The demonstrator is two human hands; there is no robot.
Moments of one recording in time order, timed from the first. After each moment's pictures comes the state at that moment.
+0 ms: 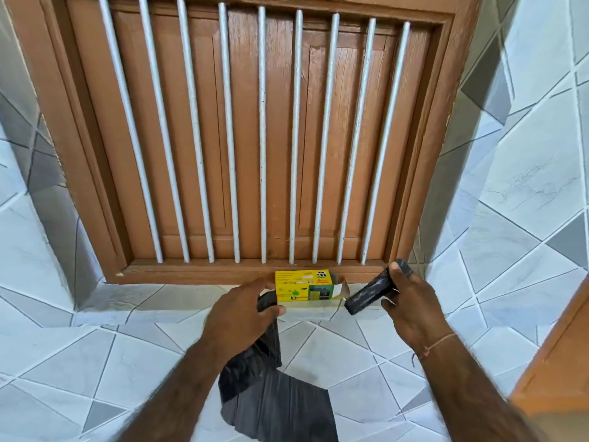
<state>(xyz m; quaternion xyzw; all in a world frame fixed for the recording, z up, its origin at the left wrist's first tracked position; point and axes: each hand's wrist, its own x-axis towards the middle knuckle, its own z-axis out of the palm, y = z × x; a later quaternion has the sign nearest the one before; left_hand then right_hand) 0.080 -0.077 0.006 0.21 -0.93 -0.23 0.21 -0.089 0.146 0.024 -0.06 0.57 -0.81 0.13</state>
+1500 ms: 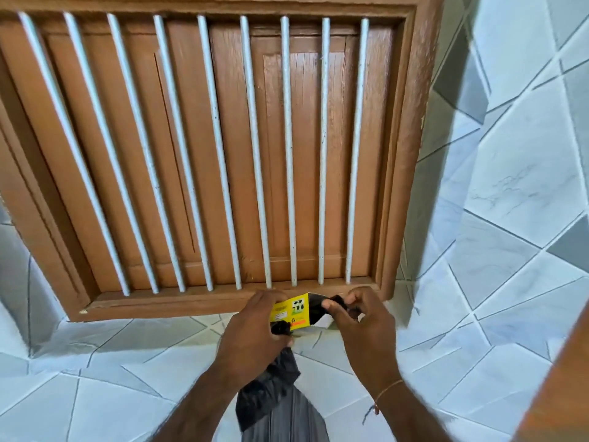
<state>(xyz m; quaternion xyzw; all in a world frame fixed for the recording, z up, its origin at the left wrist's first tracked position) 0.009 -0.034 0.008 0.17 -0.92 -0.25 0.24 -0.089 0.124 0.003 -0.22 0.73 -0.64 -0.14</state>
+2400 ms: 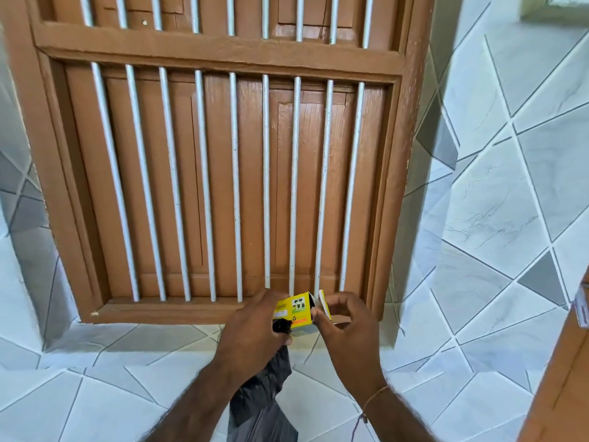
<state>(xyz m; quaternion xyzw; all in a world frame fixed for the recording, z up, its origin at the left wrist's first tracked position) 0.030 -0.009 0.044 0.16 -0.93 -0.18 0.29 -0.056 0.134 0.035 -0.29 0.69 -0.64 -0.15</state>
